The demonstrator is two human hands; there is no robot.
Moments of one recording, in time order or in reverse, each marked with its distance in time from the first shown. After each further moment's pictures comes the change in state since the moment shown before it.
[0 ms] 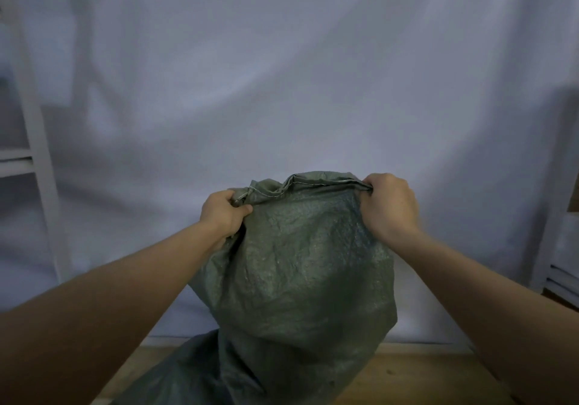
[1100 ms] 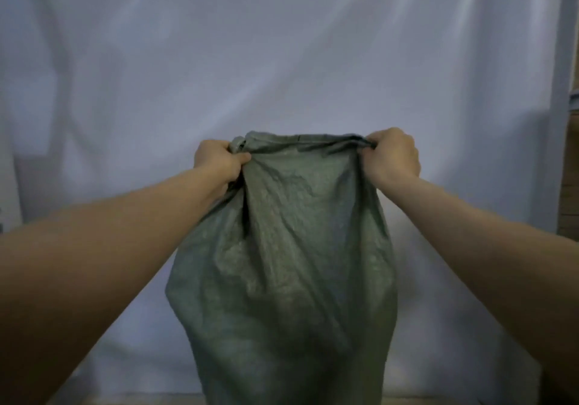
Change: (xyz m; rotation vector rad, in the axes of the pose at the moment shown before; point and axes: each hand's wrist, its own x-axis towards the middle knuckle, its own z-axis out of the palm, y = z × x) left_hand 0.040 0.170 0.048 -0.019 0.223 0.179; right_hand 0.122 0.040 -0.072 0.195 0.164 0.049
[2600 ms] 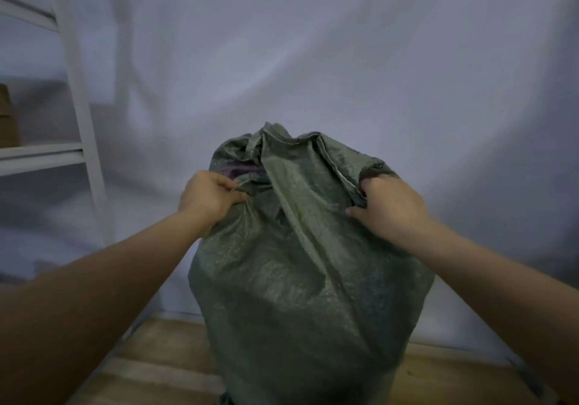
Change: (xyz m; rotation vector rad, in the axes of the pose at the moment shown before) left_hand -0.079 -0.127 -0.106 0.395 -0.034 -0.088; right_hand -0.129 -0.010 0.050 -0.407 -0.514 -0.373
